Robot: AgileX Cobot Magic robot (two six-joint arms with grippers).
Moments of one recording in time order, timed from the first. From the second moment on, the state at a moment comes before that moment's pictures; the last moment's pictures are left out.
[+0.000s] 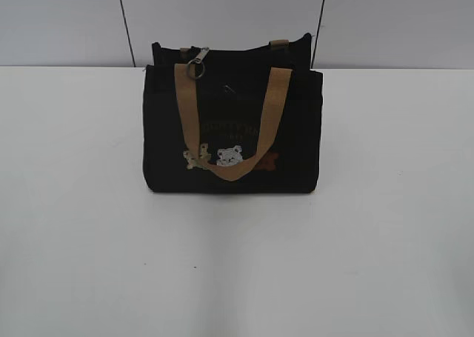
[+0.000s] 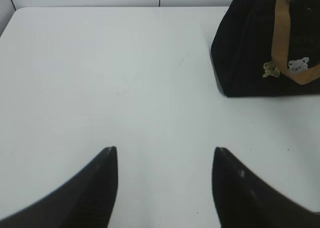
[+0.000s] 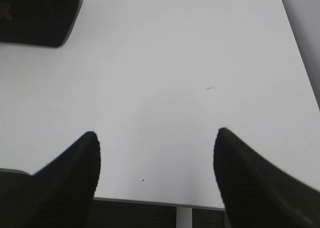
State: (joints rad) left arm -0.01 0.00 -0.54 -0.16 1.07 0.11; right arm 0.04 -0.01 -0.47 0.01 1.10 -0.12
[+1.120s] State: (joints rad) left arm -0.01 0.45 -0.69 -0.49 0.92 0.38; right arm 0.04 -0.01 -0.47 0.01 1.10 -0.12
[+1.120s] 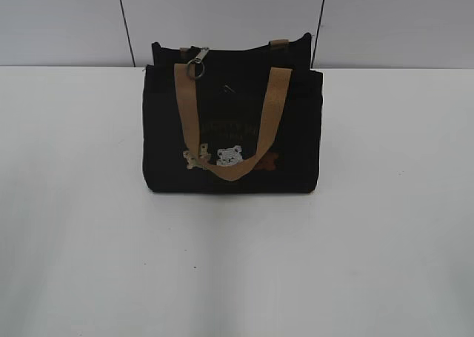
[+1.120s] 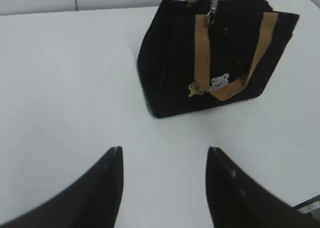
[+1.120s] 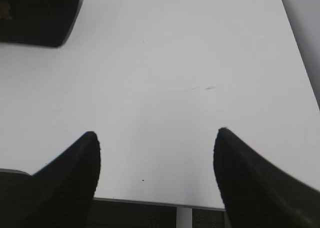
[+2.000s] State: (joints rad) left arm -0.01 1.26 -0.69 -1.38 0.73 1.76; right arm 0.04 -0.01 -0.47 0.01 1.10 -0.12
